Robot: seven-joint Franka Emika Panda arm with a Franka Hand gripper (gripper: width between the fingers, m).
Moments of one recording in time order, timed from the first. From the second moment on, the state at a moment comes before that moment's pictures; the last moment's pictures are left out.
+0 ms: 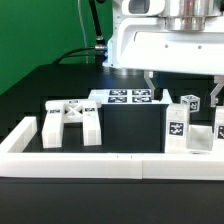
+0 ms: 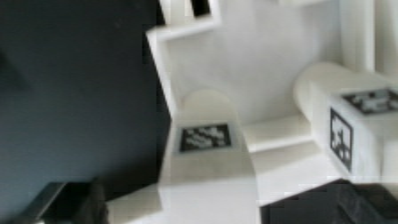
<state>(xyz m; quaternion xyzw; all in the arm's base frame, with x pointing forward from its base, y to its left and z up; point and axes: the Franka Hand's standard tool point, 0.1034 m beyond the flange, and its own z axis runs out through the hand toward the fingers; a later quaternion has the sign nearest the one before) 0.646 0.042 0.095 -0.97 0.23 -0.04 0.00</state>
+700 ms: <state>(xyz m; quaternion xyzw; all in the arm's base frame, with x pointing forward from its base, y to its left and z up) 0.629 0.037 0.088 -0.98 0.20 -0.05 0.00</state>
